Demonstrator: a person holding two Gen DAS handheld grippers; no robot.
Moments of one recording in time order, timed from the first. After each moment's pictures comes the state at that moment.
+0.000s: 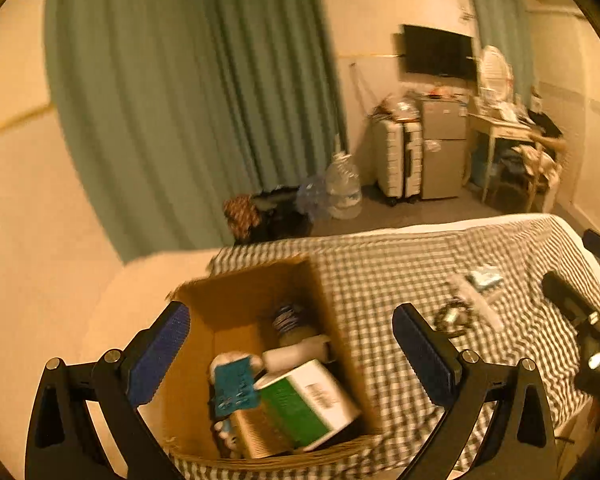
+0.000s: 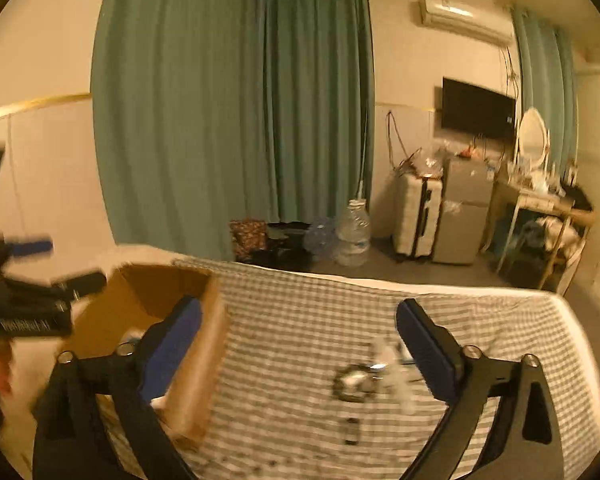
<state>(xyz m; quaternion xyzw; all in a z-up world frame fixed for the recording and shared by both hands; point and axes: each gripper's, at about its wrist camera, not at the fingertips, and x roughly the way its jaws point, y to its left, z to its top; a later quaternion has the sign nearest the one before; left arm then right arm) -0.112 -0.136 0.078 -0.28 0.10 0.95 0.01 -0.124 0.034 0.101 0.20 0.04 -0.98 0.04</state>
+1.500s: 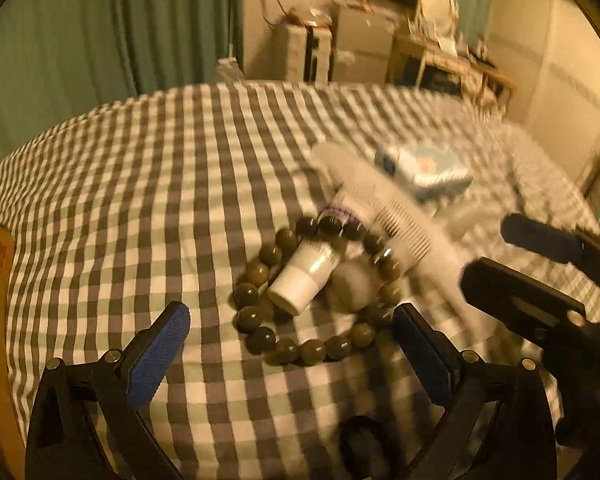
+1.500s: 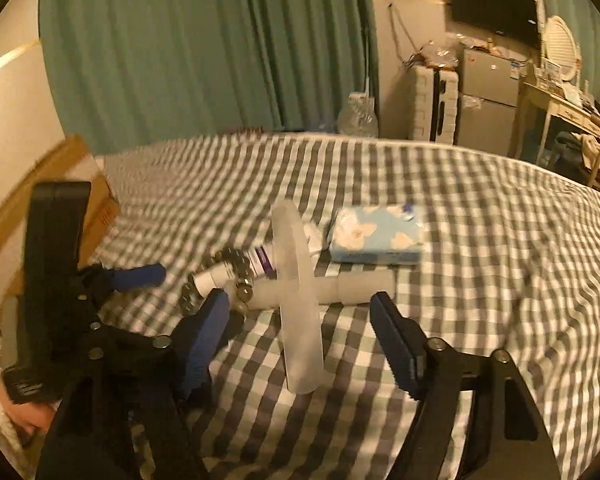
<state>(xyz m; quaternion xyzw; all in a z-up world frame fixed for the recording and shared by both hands) -0.261 0.058 -0.206 -0.43 0.06 0.89 0.16 -0.261 0.189 -0.121 0.37 -0.01 -0.92 0.12</state>
